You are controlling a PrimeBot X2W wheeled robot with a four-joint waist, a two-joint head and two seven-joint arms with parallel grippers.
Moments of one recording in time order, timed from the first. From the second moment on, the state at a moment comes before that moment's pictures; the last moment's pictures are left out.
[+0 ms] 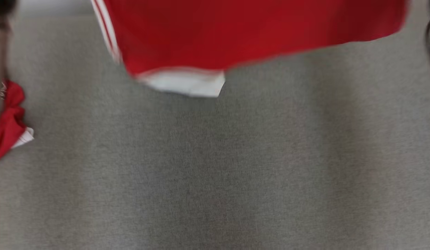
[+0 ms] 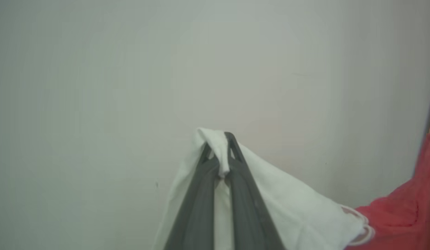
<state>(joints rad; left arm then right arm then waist) -1.39 0.33 -0.35 0.58 -0.62 -0.13 -0.05 -1.28 -0.31 0.22 0.57 0.57 0.13 -0.04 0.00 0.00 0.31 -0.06</state>
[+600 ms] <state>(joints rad) -2.09 0.33 -0.37 0.98 -0.60 -0.13 -0.04 -1.96 -0.34 0.20 1.00 0.39 0.13 0.01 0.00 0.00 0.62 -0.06</state>
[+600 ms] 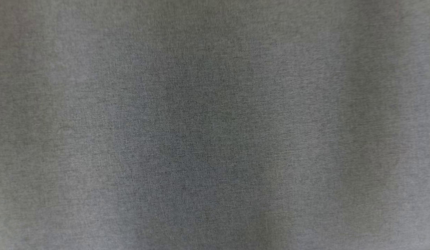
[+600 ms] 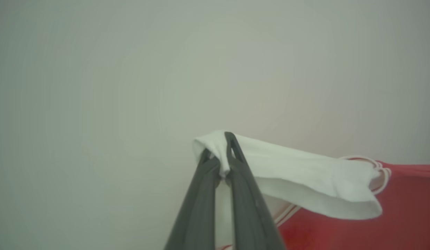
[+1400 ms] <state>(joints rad) -2.13 0.32 -0.49 1.09 -0.69 -0.13 -0.11 -2.07 -0.31 0.30 1.18 0.39 0.13 -0.09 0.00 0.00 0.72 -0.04</state>
